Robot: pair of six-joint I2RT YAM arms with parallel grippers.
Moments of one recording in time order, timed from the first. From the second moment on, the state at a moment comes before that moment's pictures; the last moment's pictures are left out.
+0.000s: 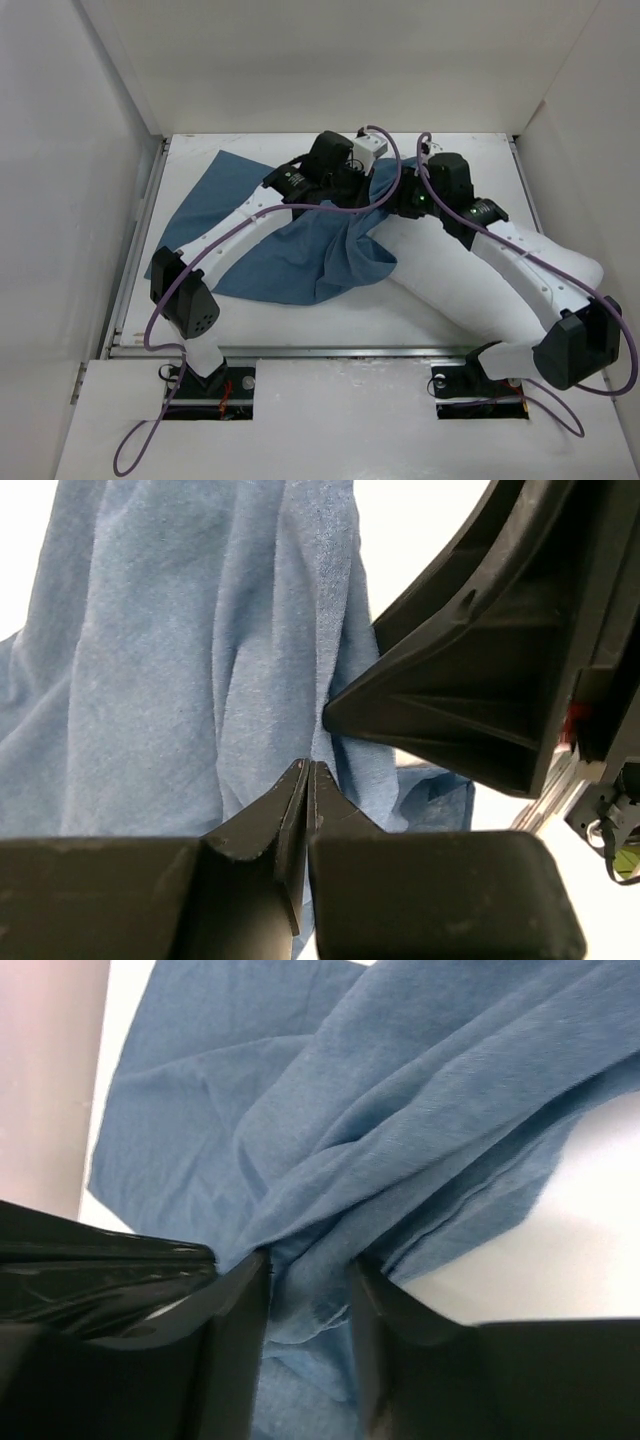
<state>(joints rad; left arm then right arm) -0.76 1.73 1.72 -0.62 0.20 -0.11 0.42 1.33 1.17 -0.36 -0.18 0.58</state>
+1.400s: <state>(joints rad) -1.06 1.77 1.67 -0.64 -0.14 -0.12 0.38 1.25 1.05 -0.61 0.09 0.67</state>
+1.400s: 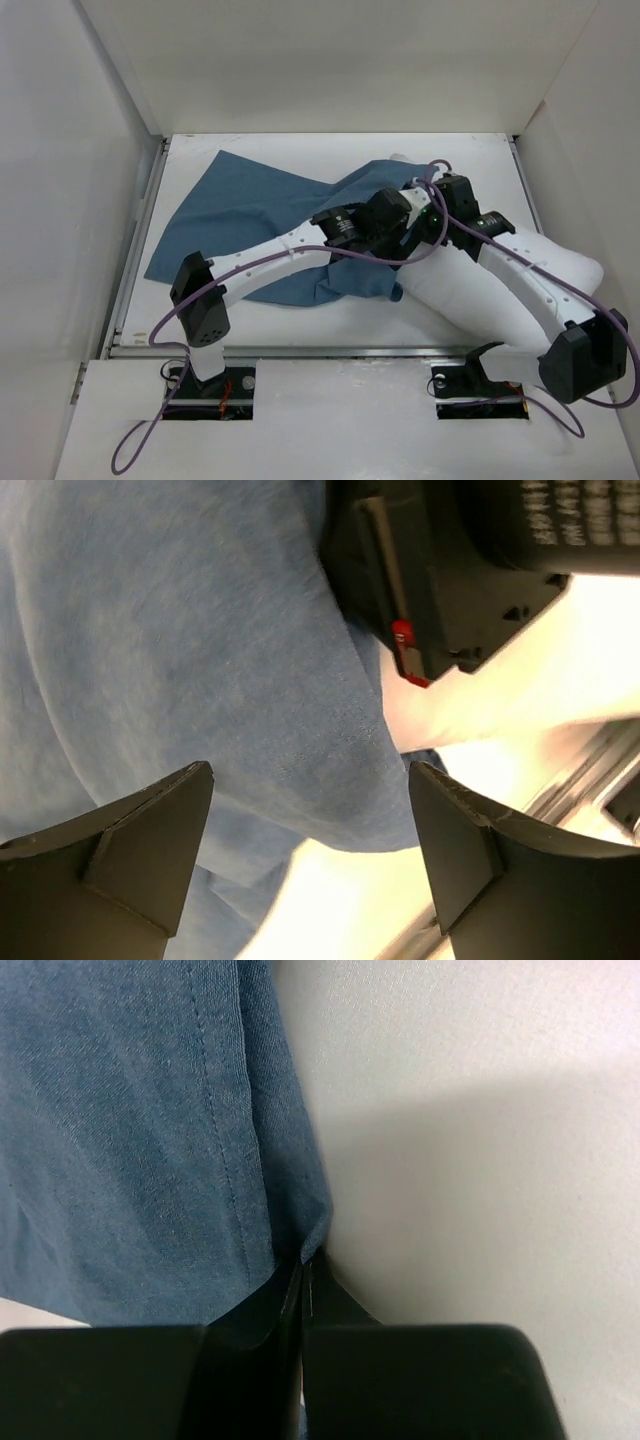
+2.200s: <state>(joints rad) -1.29 1.60 1.22 -0.23 -0.53 -0.36 0.37 1.28 1.07 -0.60 -0.02 0.63</state>
